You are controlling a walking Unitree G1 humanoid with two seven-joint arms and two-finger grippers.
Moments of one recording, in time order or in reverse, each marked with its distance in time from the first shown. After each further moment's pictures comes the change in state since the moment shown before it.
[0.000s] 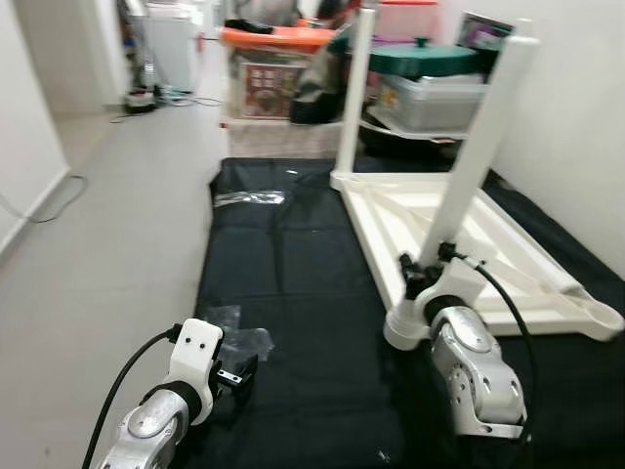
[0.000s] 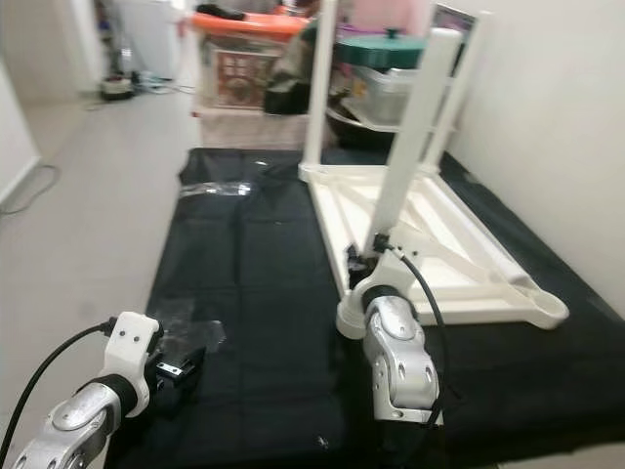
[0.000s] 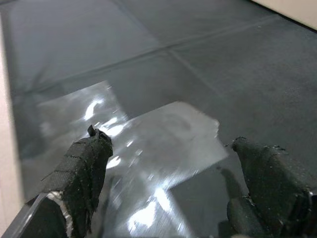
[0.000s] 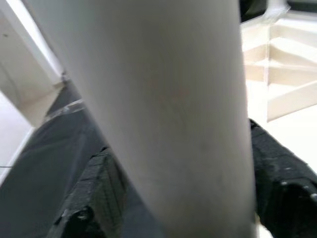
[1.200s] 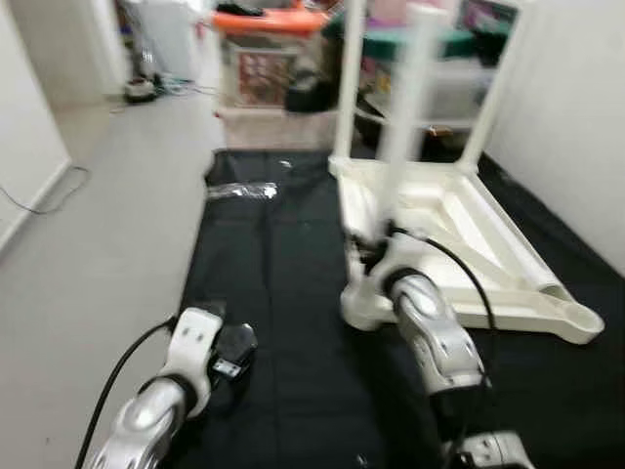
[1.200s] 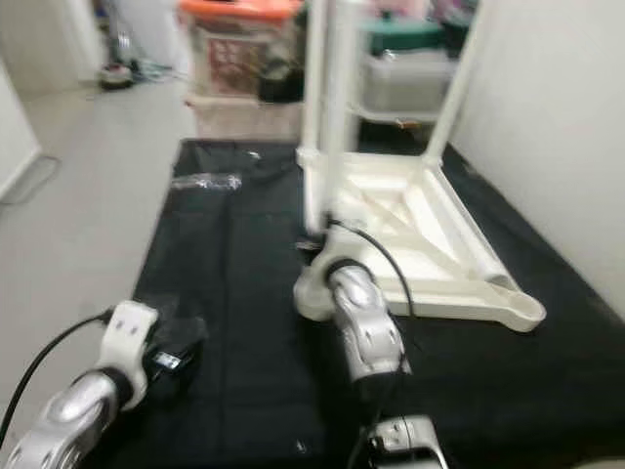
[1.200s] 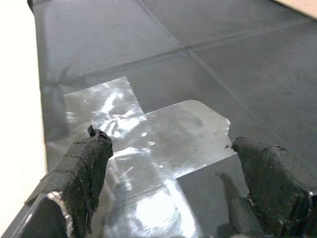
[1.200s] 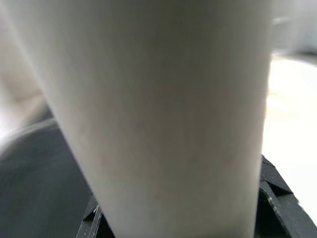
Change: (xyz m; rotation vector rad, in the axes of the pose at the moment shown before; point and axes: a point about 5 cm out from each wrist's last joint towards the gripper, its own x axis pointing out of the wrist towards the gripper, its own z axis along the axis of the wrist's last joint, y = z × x) left arm -0.001 0.004 -0.002 0.002 0.006 0.016; right arm 0.029 -0.022 -0.002 -0.164 -0.025 -0.222
